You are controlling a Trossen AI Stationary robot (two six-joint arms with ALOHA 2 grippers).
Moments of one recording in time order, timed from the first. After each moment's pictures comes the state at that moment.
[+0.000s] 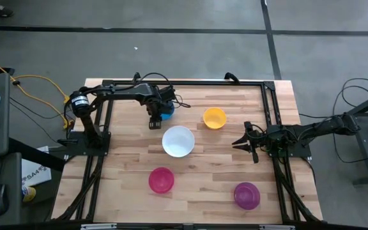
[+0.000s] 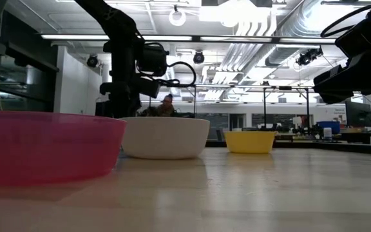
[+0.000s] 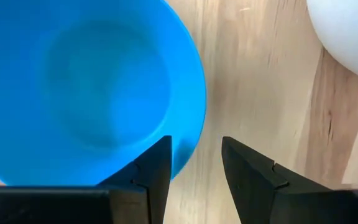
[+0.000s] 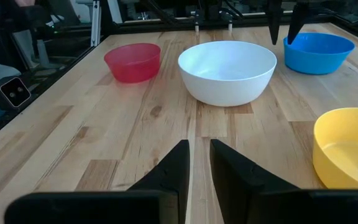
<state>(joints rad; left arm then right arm) 0.45 1.75 1.22 -0.87 0.06 0.39 0.15 0.32 0.01 0.03 0.02 0.10</state>
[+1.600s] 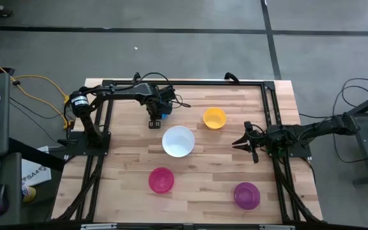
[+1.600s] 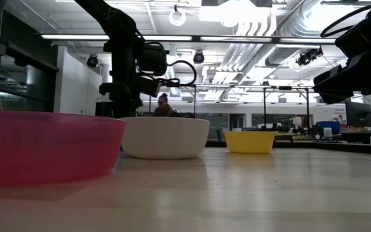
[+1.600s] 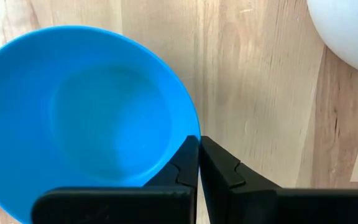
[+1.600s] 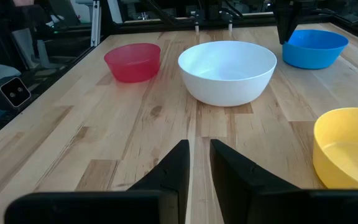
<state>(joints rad) 0.45 1.75 1.22 -0.87 0.05 0.41 0.15 0.32 0.01 0.03 0.02 0.10</state>
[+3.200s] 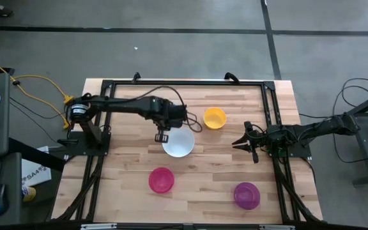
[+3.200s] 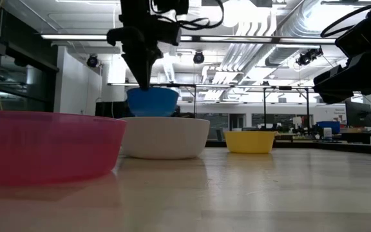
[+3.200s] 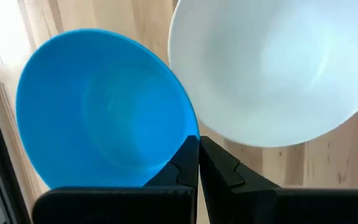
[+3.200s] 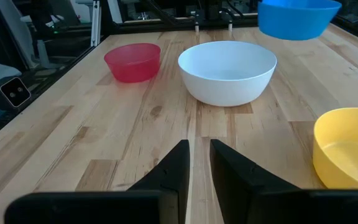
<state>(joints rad) 0.07 1.74 1.54 -1.13 -0.19 0.19 0.15 0.32 0.01 0.03 0.02 0.10</state>
